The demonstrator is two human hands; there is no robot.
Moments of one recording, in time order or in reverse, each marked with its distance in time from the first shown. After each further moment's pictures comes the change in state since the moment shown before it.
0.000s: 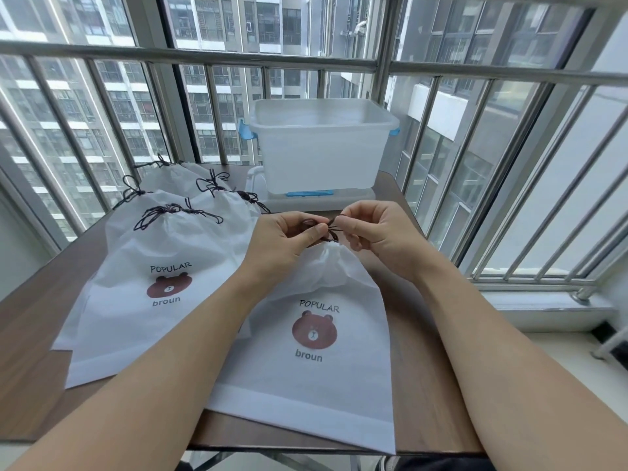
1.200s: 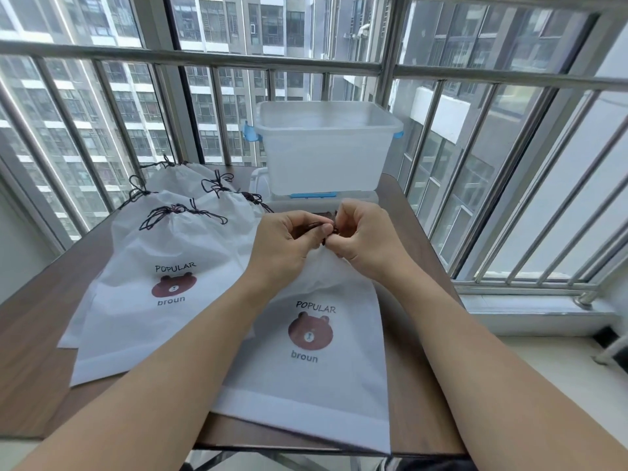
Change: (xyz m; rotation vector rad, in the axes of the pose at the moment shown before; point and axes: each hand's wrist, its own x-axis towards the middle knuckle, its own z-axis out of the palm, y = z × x) left_hand -0.001 0.004 0.001 0.140 0.044 0.126; right_hand 0.002 0.002 0.032 -0.546 0.161 -0.210
